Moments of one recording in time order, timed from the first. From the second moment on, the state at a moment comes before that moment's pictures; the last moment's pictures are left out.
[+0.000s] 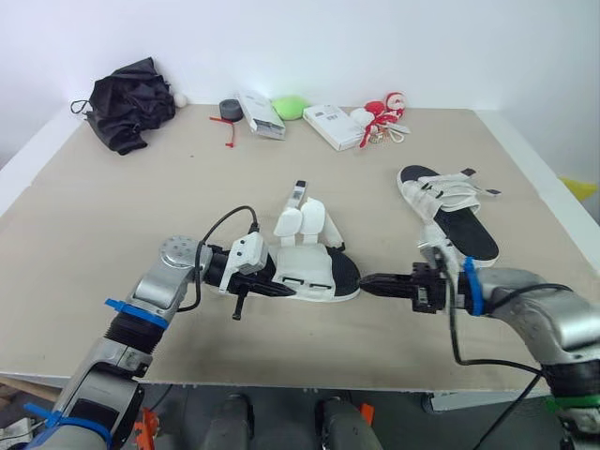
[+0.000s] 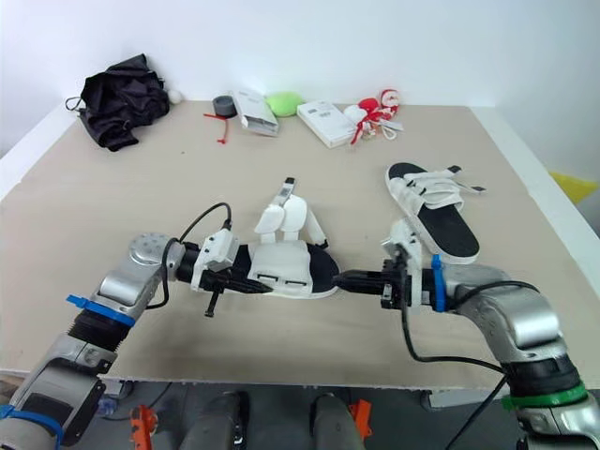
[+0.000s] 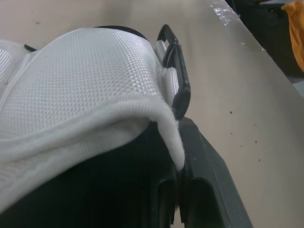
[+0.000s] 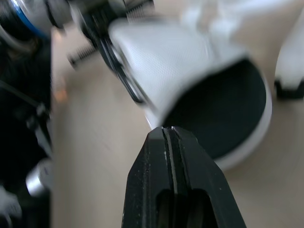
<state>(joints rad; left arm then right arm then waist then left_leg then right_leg) -0.62 0.47 -0.27 0.28 -0.24 0.12 -1.44 -0.38 -0.82 0.08 -0.10 0.62 0.71 1.09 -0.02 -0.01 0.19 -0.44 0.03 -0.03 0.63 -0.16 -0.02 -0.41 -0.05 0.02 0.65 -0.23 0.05</state>
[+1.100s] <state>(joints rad) -0.59 0.46 -0.25 0.29 -0.24 0.09 -1.47 -0.79 -0.52 0.35 0.36 0.25 0.51 1.41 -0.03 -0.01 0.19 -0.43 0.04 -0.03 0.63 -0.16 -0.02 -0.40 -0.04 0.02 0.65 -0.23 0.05</state>
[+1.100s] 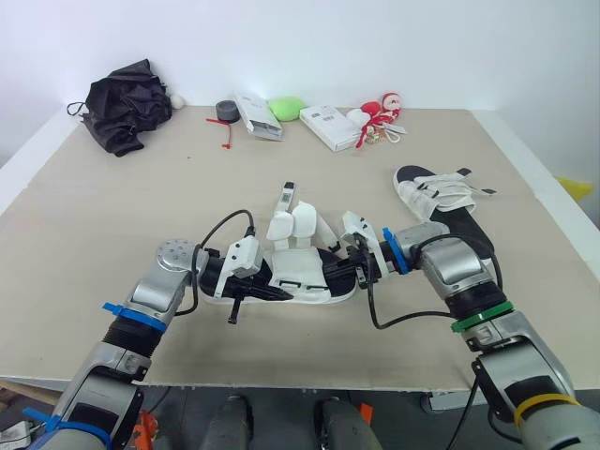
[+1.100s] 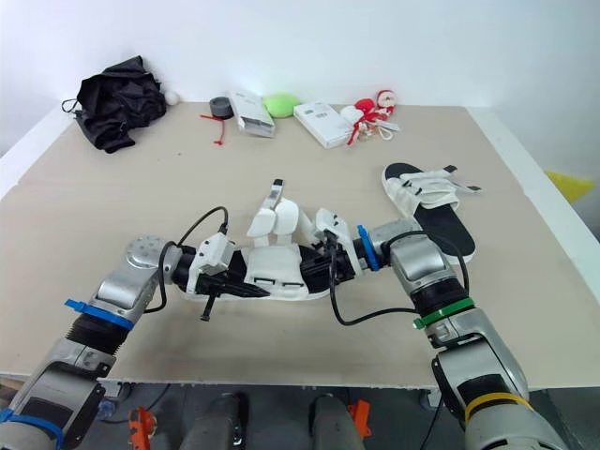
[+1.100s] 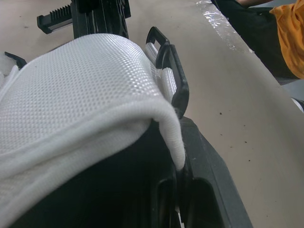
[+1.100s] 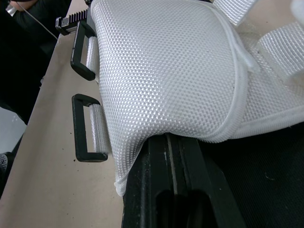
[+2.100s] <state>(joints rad) -0.60 0.66 -0.06 0.12 -0.58 0.82 -1.42 -0.77 -0.51 0.35 0.38 0.20 0.47 1.44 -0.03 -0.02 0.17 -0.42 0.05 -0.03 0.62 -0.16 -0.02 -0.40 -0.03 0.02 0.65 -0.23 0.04</state>
